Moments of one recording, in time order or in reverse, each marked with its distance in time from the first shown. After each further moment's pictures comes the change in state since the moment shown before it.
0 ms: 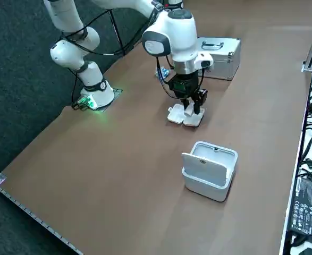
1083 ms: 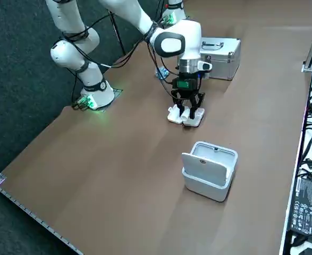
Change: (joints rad) arm 0.040 0.069 0.095 -0.080 -0.613 -0.028 0.449
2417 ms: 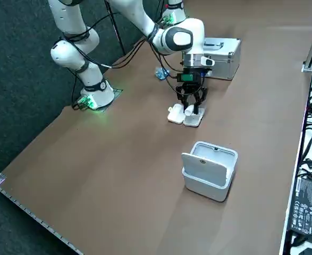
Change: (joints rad) arm 0.021 0.047 0.103 0.024 -0.203 -0.117 0.252
